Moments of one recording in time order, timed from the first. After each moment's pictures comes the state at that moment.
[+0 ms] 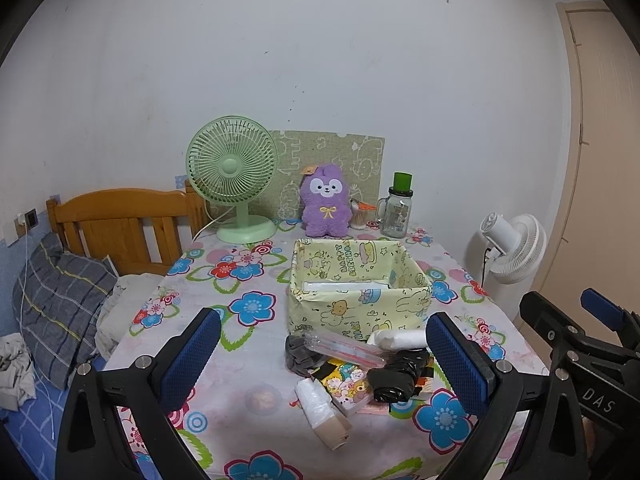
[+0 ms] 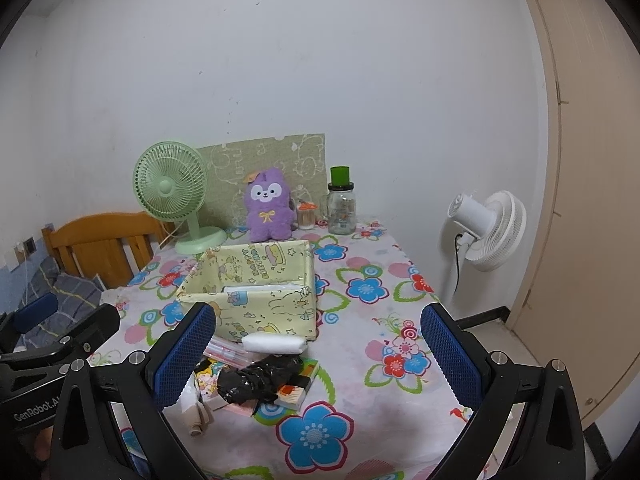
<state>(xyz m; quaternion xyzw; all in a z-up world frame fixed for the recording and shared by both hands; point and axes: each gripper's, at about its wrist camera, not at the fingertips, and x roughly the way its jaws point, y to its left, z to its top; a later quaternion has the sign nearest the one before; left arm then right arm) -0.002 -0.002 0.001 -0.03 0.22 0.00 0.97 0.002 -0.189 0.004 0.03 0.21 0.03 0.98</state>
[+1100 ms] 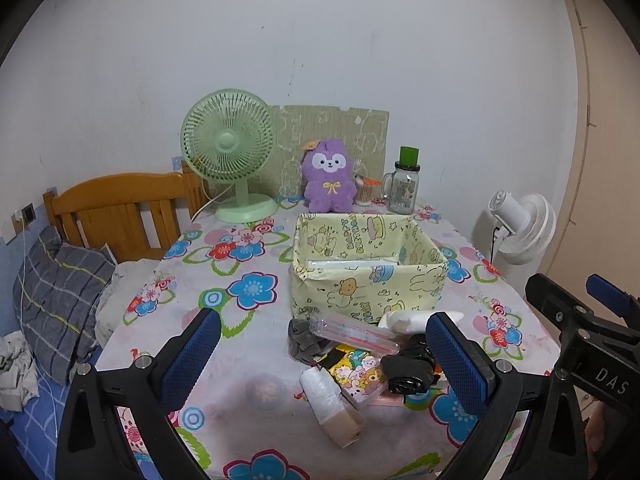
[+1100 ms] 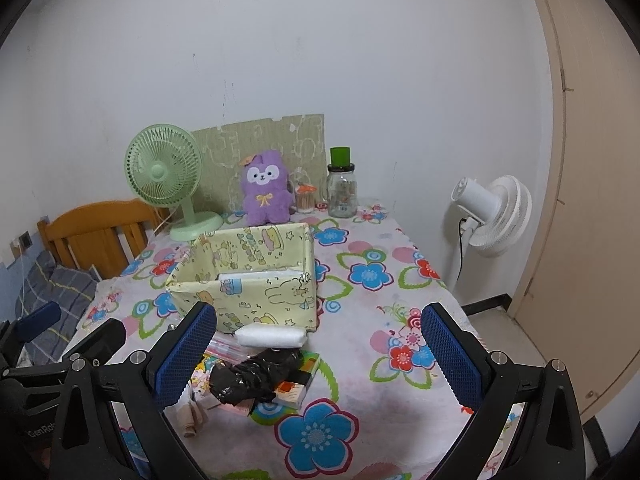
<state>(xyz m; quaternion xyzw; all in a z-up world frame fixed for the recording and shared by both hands) 0.022 0.002 -0.027 -0.02 0.26 0.01 0.96 0.027 -0.183 -0.013 0.03 0.24 0.03 0.97</state>
